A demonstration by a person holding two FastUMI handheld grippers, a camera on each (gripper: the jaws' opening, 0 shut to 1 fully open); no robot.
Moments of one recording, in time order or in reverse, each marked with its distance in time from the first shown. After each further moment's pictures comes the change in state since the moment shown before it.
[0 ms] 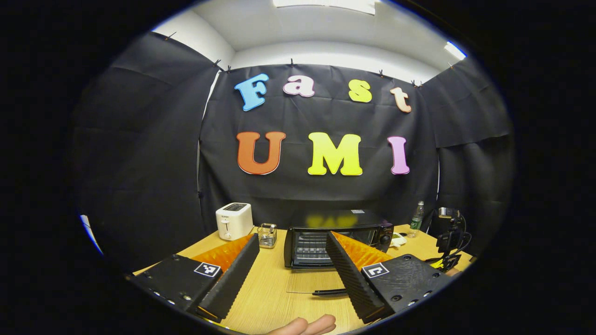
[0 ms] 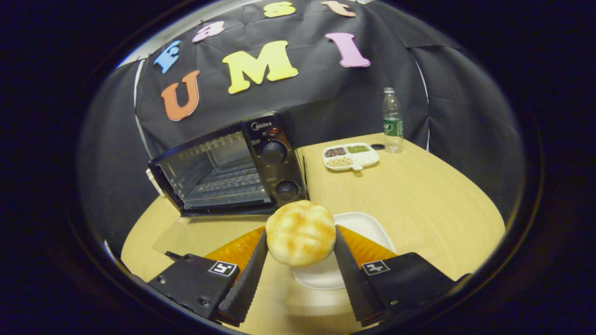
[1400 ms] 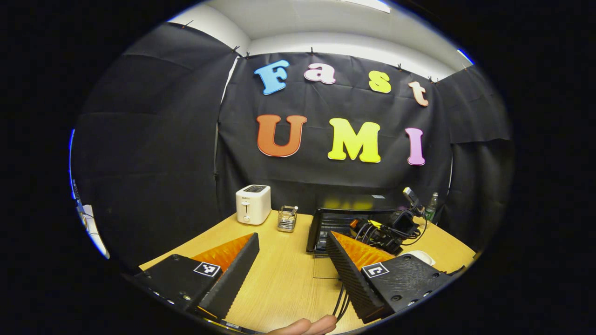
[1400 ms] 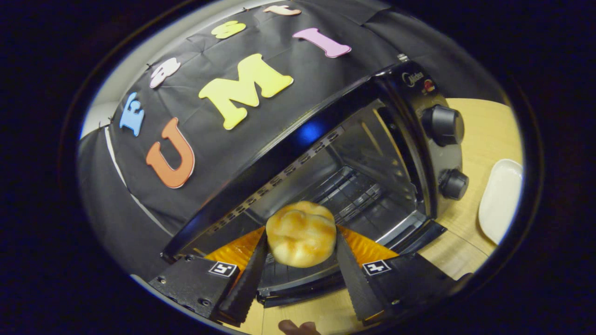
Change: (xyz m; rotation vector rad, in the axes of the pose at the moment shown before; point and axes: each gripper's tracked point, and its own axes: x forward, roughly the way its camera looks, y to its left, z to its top) left arm -0.012 0.068 -0.040 -0.041 0.086 0.091; right arm 0.171 0.165 0.054 0.372 -0.211 0.032
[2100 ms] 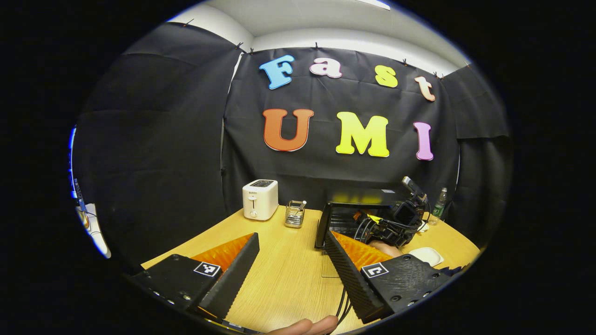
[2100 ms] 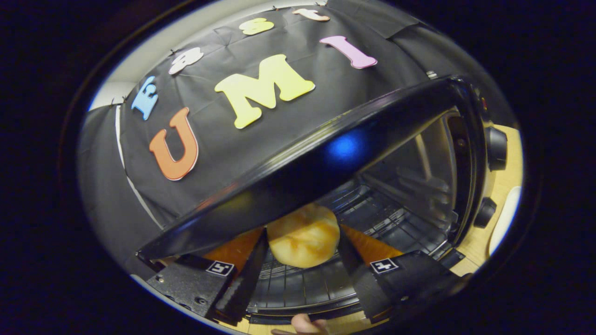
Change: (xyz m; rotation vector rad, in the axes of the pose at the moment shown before) left arm 0.007 0.006 -0.015 0.011 0.037 0.029; right arm 0.033 0.013 0.010 -0.139 -0.069 0.037
